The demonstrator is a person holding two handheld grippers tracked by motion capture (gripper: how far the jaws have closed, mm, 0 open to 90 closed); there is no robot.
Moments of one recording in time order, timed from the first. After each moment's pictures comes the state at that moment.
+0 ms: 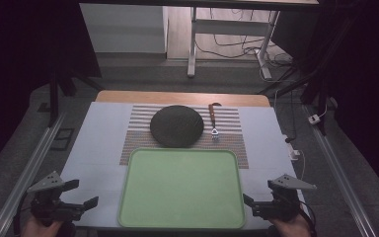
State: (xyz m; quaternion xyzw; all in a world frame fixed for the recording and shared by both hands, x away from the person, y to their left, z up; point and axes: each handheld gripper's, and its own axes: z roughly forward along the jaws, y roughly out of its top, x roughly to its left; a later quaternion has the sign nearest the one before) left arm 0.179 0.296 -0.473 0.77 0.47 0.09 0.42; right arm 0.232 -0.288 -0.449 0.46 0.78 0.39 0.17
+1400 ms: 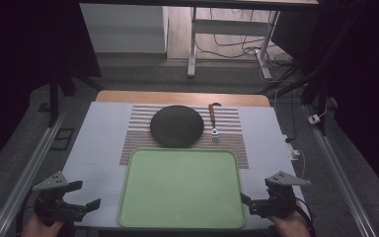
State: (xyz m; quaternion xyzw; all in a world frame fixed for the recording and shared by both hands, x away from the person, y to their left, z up) left arm 0.182 0.291 -0.474 0.78 0.47 0.07 0.41; right arm 0.238 -0.278 -0.448 0.45 0.79 0.38 0.17
